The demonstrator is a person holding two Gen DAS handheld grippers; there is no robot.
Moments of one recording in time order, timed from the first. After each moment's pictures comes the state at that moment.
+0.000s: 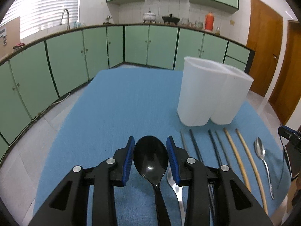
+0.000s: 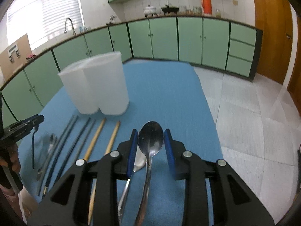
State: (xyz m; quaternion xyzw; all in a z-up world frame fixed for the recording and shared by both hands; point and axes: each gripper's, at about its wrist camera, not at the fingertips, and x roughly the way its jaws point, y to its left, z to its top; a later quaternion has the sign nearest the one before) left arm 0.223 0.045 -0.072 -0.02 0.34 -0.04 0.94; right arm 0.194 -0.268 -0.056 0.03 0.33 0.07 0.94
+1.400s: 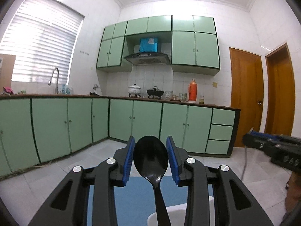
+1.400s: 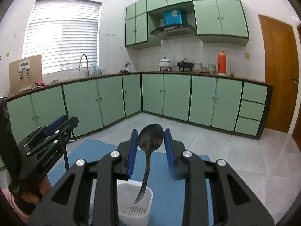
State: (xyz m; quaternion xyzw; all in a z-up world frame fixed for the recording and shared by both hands) left arm 0.351 -0.016 0.045 -0.04 0.06 -0.09 0.99; right arm 0.338 -0.211 0.068 -0.01 0.17 0.09 0.98
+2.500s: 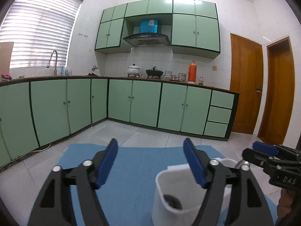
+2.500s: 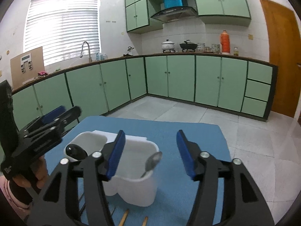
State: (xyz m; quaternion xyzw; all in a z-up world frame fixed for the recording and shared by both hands) left arm 0.328 0.000 -0.010 -0.03 0.13 -0.09 0.99; right arm 0.302 -0.207 0.001 0.02 0.21 0.10 0.97
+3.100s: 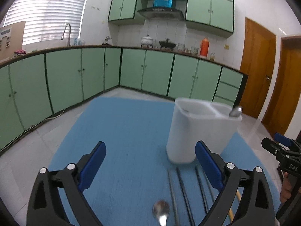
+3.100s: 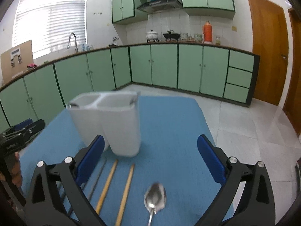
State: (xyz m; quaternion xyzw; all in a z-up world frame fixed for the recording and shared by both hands) left arm 0.233 0.037 -0.048 -0.05 0.26 -0.05 0.96; right arm 0.218 -0.221 -0.039 0.00 0.27 0.04 0.96
